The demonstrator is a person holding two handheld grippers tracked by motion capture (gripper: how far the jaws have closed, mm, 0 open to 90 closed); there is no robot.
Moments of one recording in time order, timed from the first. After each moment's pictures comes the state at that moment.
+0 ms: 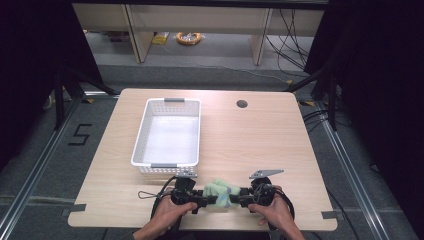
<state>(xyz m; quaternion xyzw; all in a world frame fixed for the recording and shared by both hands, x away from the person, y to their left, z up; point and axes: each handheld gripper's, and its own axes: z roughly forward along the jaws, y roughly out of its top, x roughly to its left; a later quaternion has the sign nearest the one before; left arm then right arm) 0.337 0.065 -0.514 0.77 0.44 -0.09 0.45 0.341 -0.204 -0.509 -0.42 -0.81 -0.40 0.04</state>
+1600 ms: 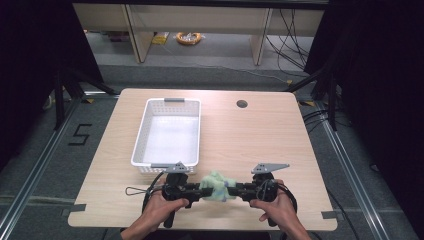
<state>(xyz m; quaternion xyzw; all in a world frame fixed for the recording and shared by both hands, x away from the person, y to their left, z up) 0.332 0.084 -0.467 0.76 0.40 -0.06 0.51 0.332 -0.197 -0.461 -0.39 -0.80 -0.45 0.04</state>
